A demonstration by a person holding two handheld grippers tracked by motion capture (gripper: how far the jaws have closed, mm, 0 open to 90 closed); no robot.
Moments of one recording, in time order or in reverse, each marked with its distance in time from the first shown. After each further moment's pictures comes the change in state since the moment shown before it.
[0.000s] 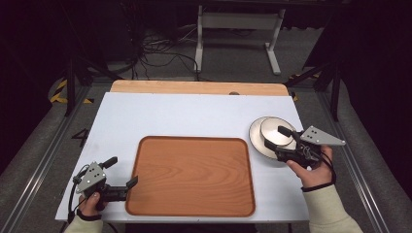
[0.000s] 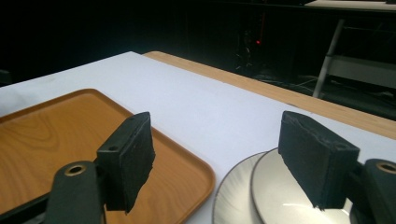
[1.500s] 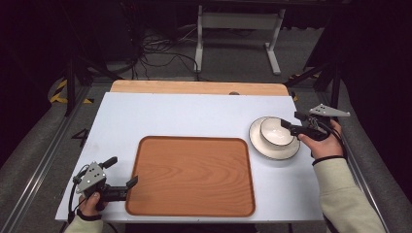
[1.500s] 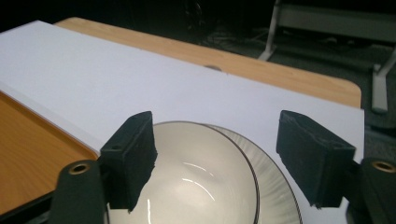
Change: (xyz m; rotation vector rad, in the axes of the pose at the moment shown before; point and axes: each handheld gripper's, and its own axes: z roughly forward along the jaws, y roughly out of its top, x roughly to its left) left arm 0.000 0.000 0.000 0.000 0.006 -0.001; right arm -0.093 0.002 0.022 0.183 -0.171 0.099
